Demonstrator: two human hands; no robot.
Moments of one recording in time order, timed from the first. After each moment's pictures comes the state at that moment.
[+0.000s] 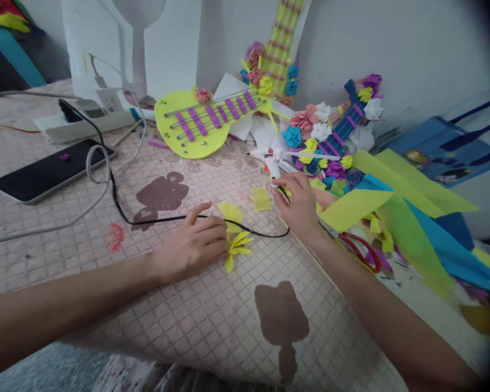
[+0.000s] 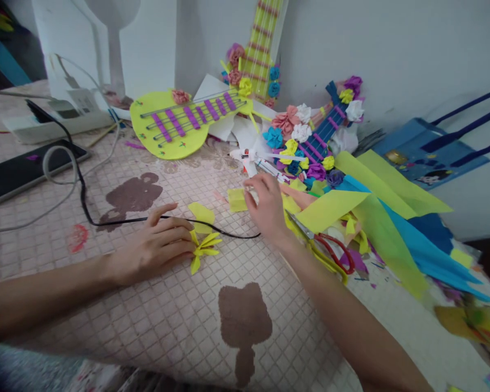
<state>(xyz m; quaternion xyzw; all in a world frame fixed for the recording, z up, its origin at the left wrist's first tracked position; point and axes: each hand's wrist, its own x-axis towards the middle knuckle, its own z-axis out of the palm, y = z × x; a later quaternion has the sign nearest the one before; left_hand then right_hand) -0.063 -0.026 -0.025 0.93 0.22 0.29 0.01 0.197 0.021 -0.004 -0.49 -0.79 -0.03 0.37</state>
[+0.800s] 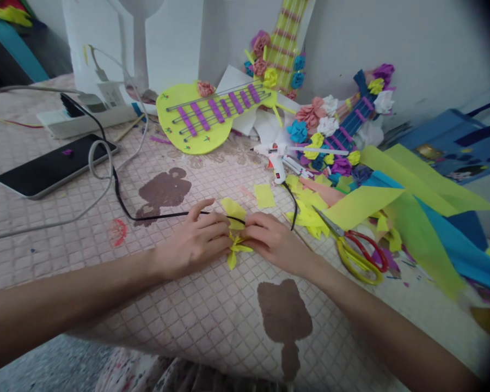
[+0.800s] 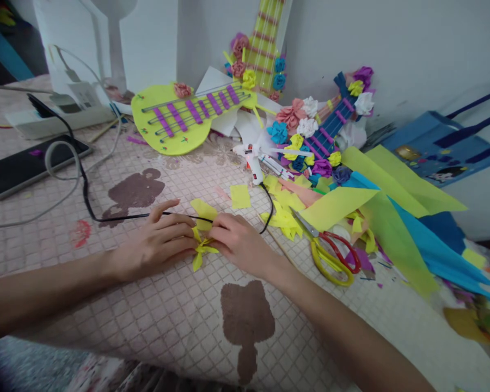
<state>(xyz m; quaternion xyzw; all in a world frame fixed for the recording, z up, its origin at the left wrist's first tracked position) -0.063 -0.025 -0.028 0.93 0.22 0.29 0.01 0.159 -0.033 -0.009 -0.34 -0.91 0.15 0.18</state>
